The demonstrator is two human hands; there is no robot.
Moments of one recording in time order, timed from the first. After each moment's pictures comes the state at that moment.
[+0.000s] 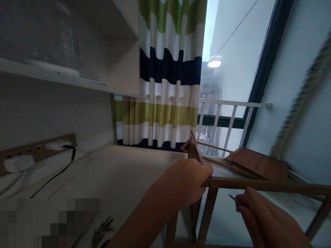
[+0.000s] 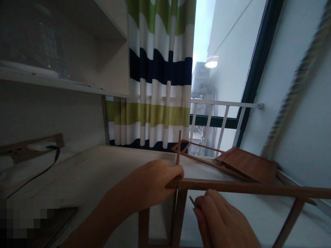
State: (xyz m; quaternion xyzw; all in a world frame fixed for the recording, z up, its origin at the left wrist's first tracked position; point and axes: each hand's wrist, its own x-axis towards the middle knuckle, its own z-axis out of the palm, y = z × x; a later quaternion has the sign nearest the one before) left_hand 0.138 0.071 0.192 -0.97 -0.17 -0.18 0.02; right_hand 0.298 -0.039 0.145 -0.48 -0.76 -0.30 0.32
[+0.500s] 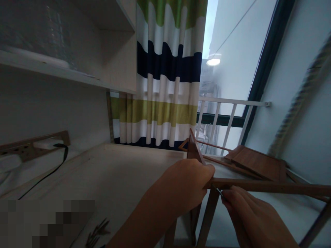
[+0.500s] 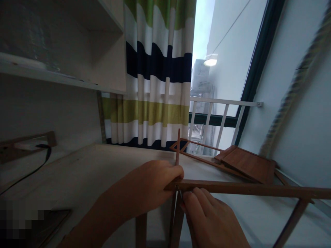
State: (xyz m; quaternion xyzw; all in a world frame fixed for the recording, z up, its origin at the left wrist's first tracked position) left_hand 0.138 0.071 0.192 -0.97 -0.19 -0.17 0.00; right_hand 0.291 -0.018 0.139 -0.45 -0.79 -0.31 0.27
